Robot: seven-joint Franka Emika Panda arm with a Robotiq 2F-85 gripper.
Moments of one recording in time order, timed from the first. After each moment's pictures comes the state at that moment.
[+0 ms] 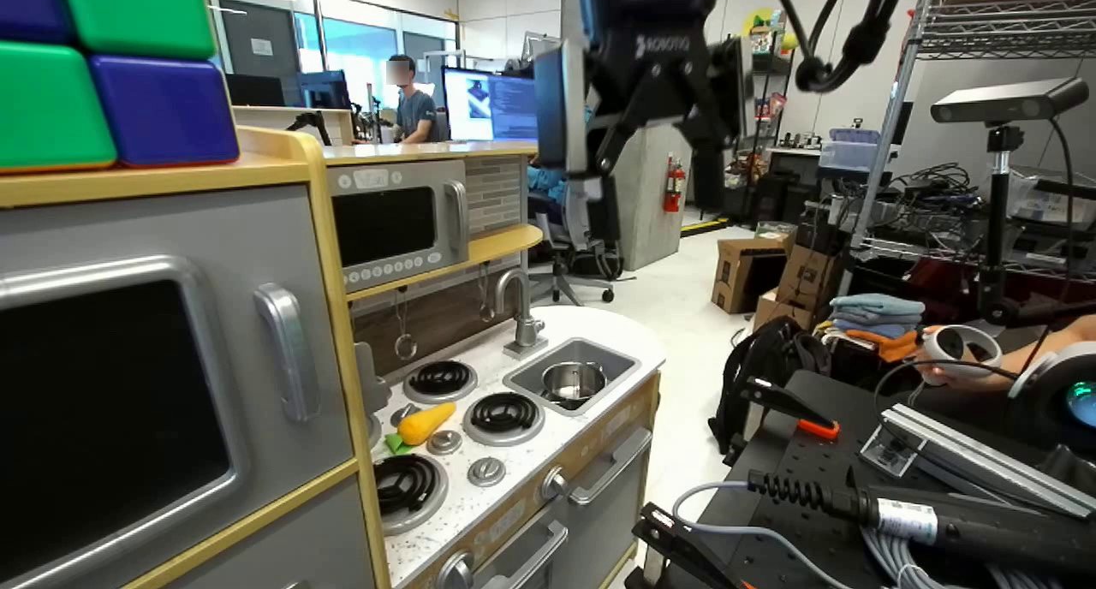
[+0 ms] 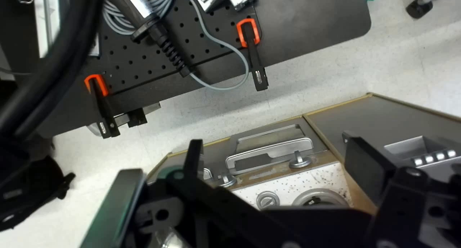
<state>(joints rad) 0.04 -0.30 0.33 -2.44 0.05 1.98 0.57</state>
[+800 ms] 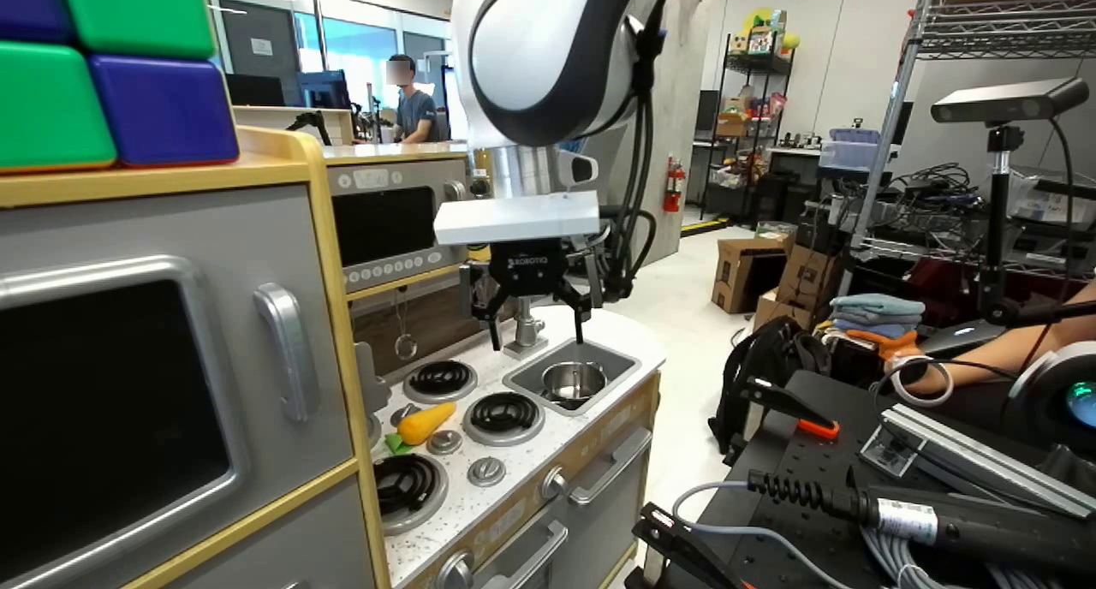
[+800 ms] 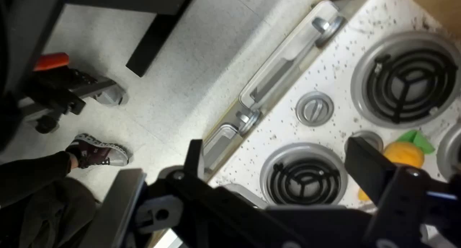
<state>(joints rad) 0.10 0.45 0.05 -2.06 -0.16 2.40 1.14</state>
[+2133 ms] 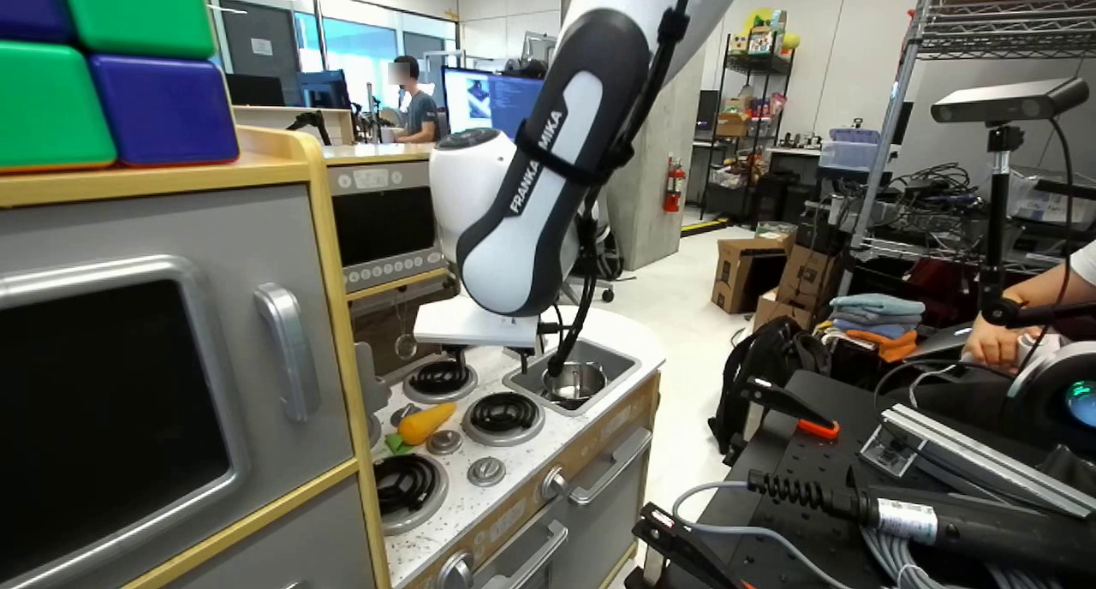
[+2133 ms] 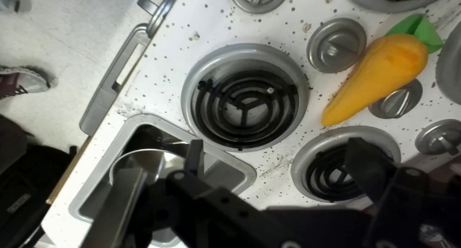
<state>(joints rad) 0.30 0.88 -0.24 -1.75 -0.25 2.77 1.25</state>
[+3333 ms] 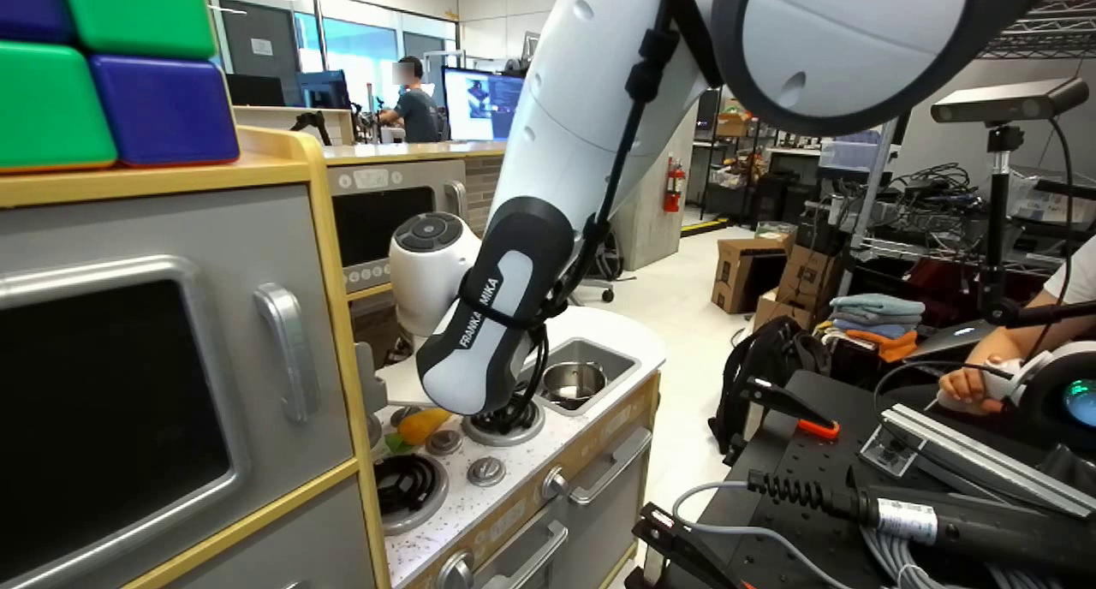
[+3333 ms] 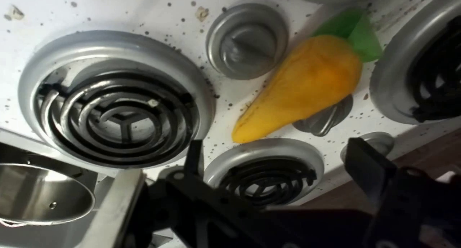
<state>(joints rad) 0.43 1.24 -0.37 -1.39 -0.12 2.92 1.22</state>
